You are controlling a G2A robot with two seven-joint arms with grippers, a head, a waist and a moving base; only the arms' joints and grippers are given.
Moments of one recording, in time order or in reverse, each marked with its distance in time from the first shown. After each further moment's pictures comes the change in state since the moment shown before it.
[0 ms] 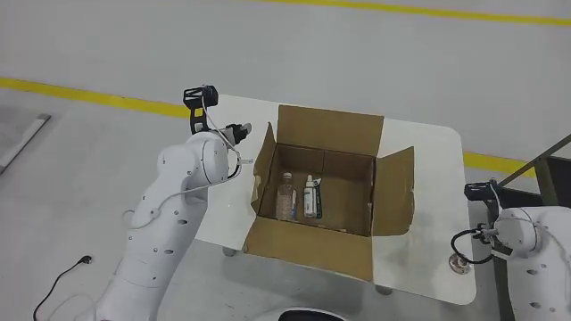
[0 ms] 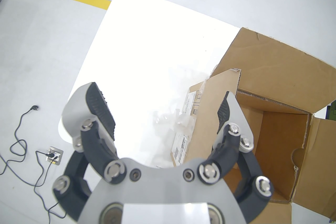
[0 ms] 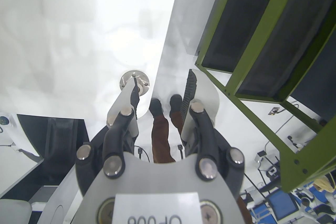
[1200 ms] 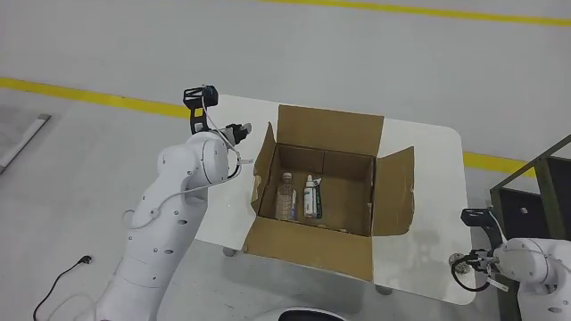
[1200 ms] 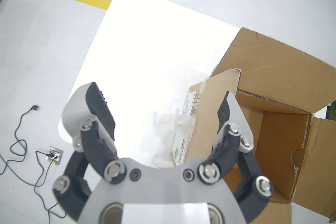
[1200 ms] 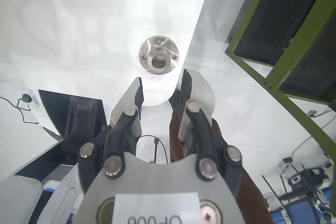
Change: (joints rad) left arm 0.000 0.000 0.000 0.000 0.000 0.000 0.000; right arm -0.239 0.090 0.005 -0.094 0.265 0.122 -0.092
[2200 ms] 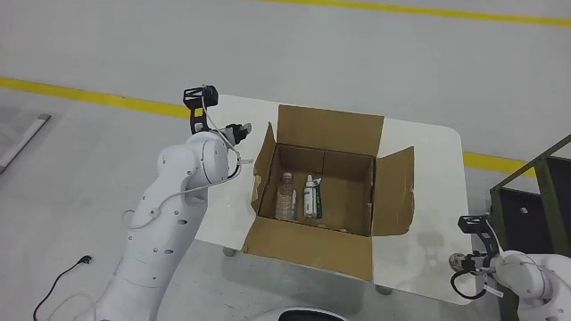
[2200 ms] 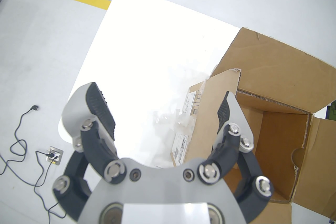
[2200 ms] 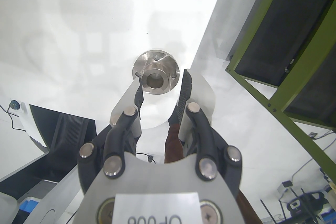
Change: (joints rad) left arm 0.000 0.000 0.000 0.000 0.000 0.000 0.000; right arm -0.050 0.016 -0.018 0.098 0.021 -0.070 -0.215
